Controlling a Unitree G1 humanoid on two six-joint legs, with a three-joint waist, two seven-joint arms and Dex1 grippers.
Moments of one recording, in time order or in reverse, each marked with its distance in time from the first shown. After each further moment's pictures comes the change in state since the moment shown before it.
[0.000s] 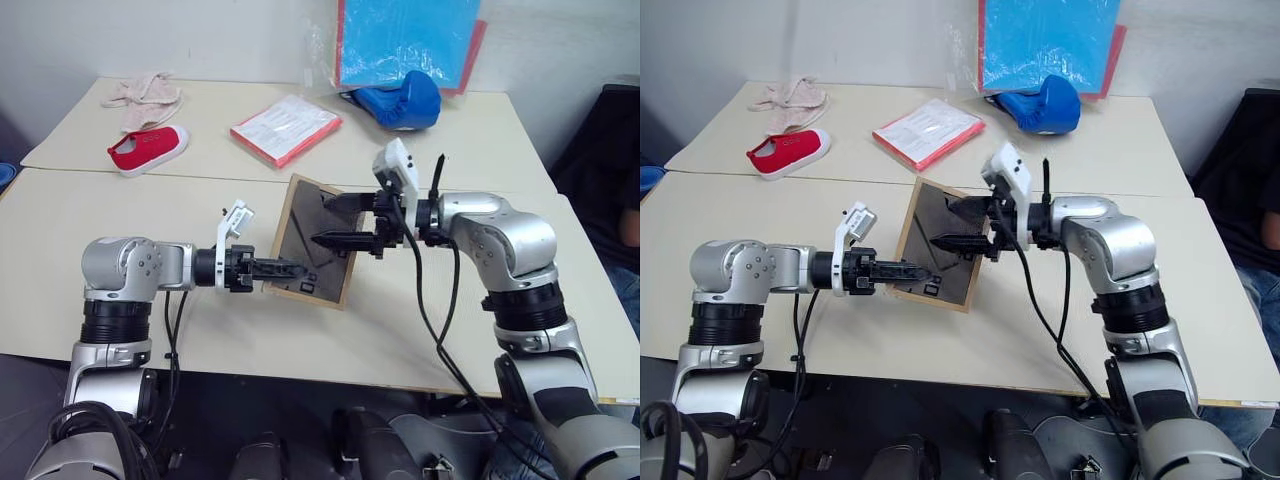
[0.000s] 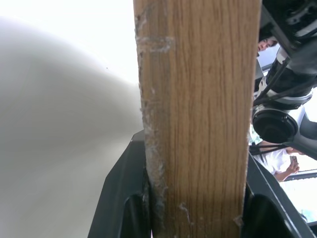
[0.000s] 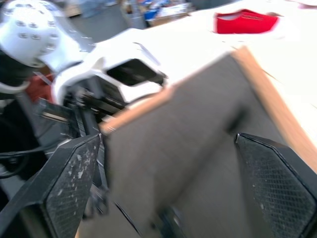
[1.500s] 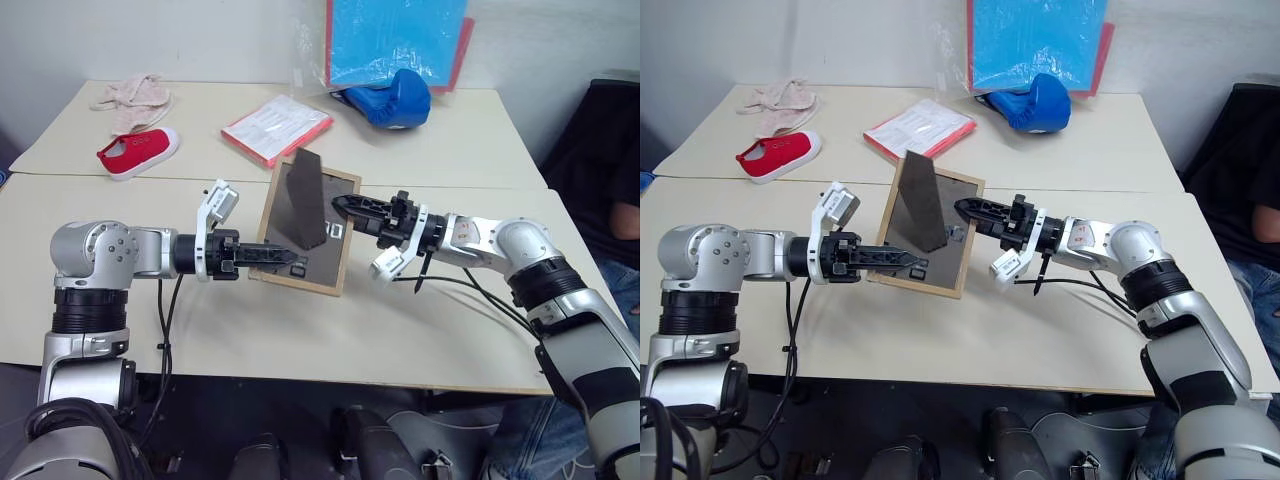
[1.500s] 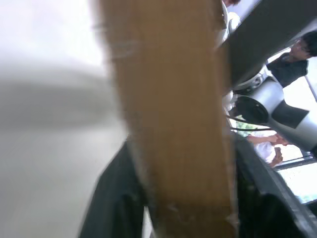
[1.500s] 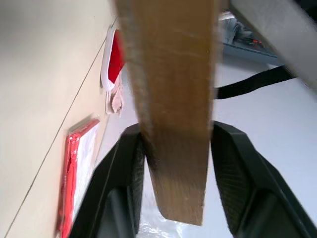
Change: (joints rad) left arm -0.048 0.115 0.019 0.044 -0.132 0.007 -0.020; right arm -0.140 -0.226 0.377 0.685 -1.671 -1.865 -1.565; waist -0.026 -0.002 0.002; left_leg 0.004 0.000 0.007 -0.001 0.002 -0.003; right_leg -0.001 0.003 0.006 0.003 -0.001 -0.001
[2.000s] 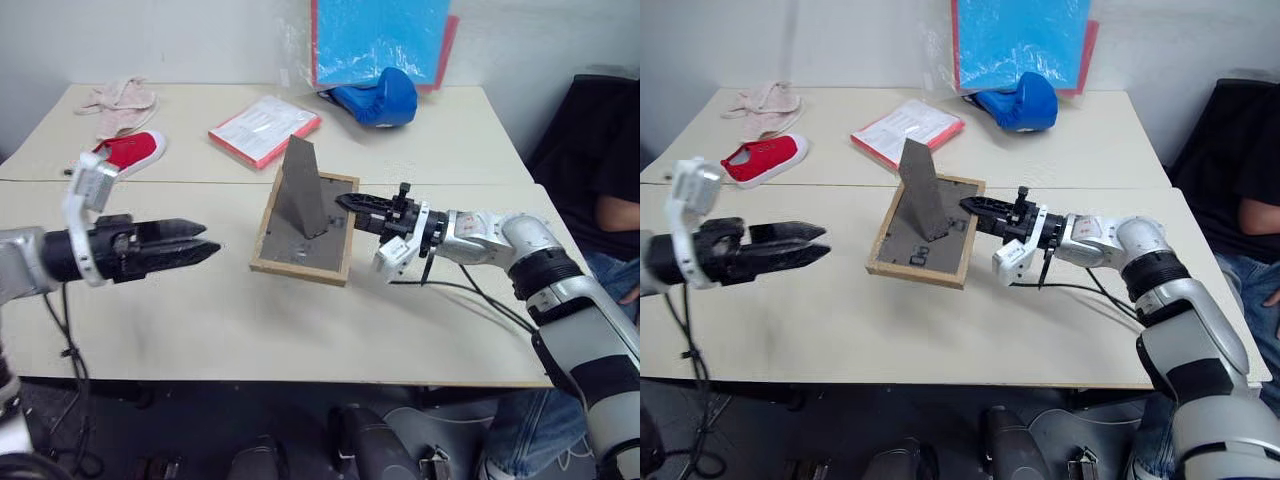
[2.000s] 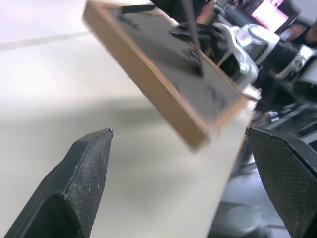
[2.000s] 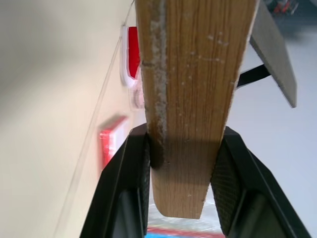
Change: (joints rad) left arm 0.381 0.286 0.448 -0.479 -0.066 -0.207 -0.019; right arm 0.010 0.060 0.045 0.188 0.723 -0.072 0.588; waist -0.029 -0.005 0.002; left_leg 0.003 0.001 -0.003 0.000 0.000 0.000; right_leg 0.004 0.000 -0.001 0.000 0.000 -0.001
